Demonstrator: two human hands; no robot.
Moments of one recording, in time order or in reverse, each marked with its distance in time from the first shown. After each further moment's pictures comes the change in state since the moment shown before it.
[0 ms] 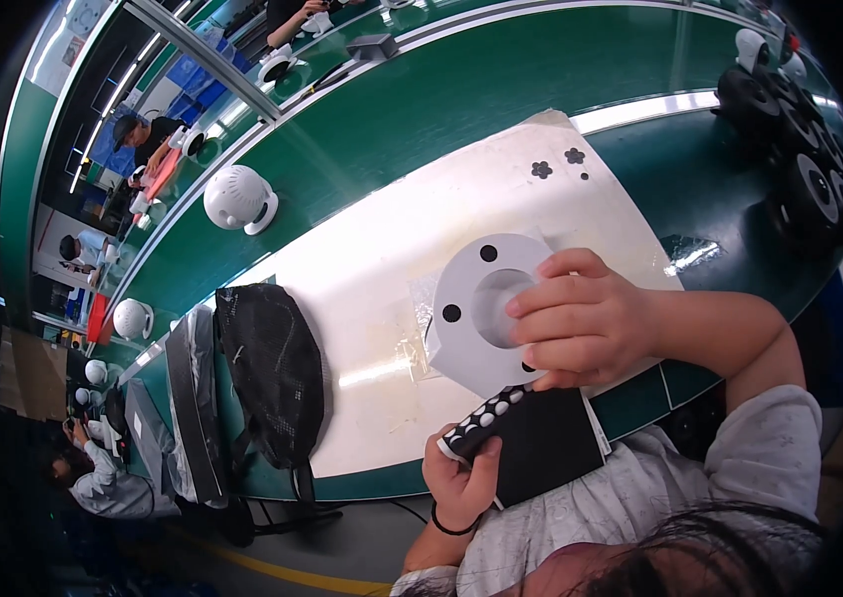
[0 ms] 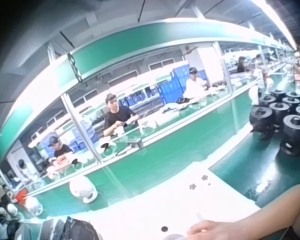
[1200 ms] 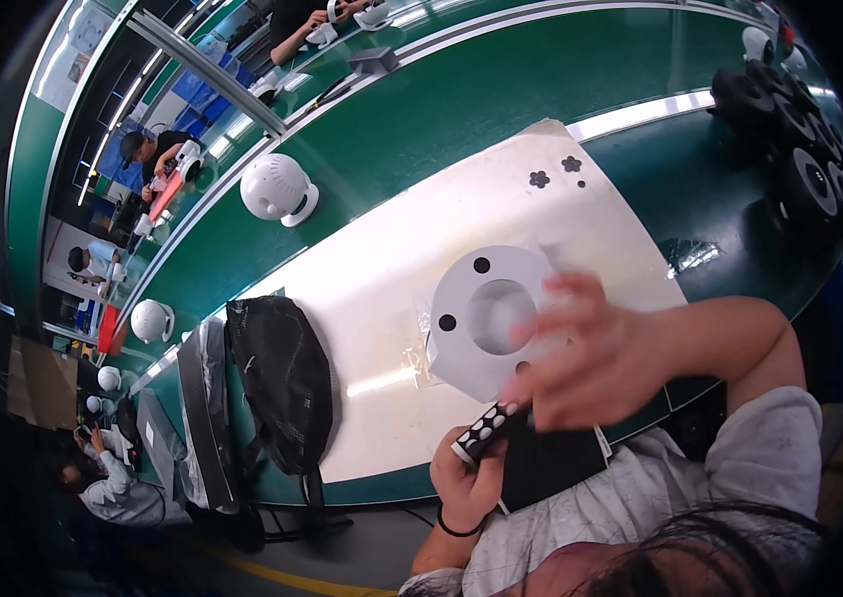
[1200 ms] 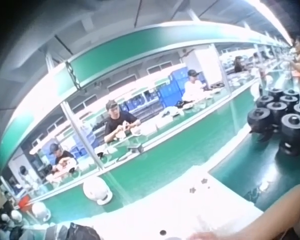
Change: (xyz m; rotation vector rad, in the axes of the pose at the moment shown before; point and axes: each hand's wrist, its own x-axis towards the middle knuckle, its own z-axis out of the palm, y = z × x) left_hand 0.000 -0.007 -0.002 0.107 -0.040 -0.010; right_hand 0.012 -0.020 -0.016 0.148 0.045 -0.092
